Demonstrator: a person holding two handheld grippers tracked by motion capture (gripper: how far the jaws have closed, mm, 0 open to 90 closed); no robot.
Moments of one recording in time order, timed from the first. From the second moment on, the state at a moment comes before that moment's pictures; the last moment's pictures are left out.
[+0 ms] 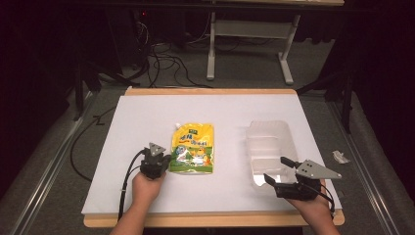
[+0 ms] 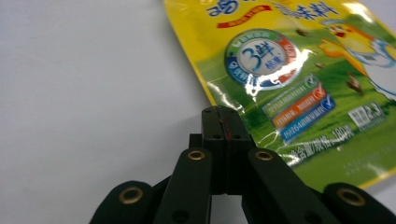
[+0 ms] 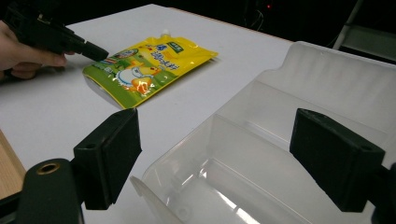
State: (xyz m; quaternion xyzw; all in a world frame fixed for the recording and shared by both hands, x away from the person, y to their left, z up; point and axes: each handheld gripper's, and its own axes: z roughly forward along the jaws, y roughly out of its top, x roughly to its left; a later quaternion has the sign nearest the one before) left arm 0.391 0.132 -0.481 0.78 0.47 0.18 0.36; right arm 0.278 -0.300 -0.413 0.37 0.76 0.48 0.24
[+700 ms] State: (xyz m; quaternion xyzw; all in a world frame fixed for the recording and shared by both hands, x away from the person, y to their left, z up) left arm 0.369 0.071 -0.476 0.82 0.38 0.13 0.40; right arm 0.278 -0.299 -0.413 0.37 0.76 0.48 0.24
